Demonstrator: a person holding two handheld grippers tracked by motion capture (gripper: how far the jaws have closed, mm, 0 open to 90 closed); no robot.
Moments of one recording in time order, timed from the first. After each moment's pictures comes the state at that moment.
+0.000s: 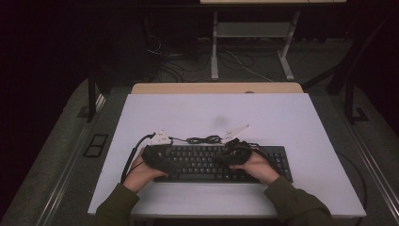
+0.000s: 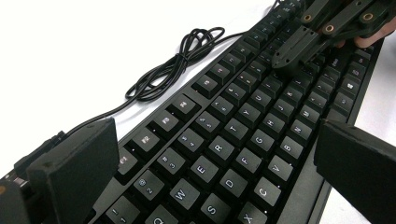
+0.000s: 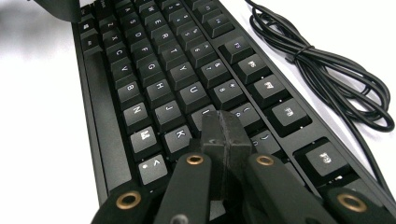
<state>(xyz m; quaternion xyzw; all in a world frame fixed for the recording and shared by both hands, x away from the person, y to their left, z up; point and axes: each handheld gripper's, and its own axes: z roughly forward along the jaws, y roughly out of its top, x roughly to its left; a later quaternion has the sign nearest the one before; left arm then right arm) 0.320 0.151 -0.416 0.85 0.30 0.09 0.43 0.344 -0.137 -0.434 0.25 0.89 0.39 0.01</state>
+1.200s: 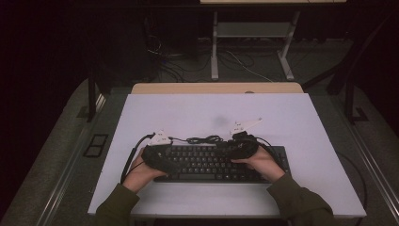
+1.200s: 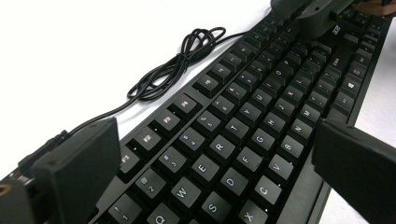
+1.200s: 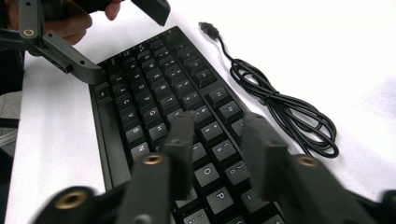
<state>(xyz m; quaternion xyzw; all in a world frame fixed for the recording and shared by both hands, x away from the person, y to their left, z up) 0.318 0.152 -0.415 0.85 0.30 0.10 0.43 0.348 -0.153 -0.411 0.27 0.85 0.45 0.02</state>
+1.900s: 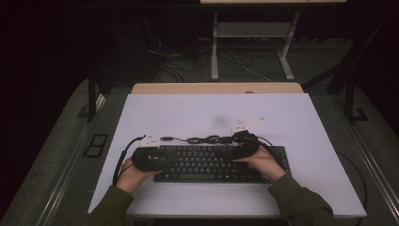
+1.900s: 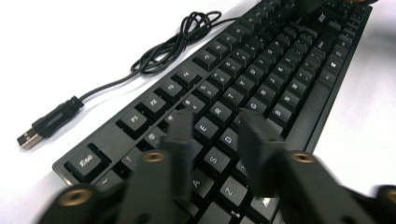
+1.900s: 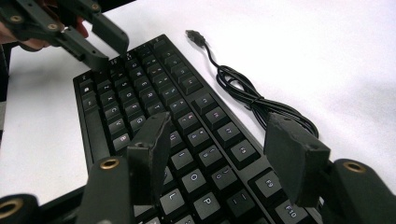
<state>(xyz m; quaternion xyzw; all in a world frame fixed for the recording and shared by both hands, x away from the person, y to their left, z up) 0.311 0.179 -0.415 0.85 0.30 0.06 0.43 0.349 -0.156 -0.410 0.28 0.84 0.46 0.04</state>
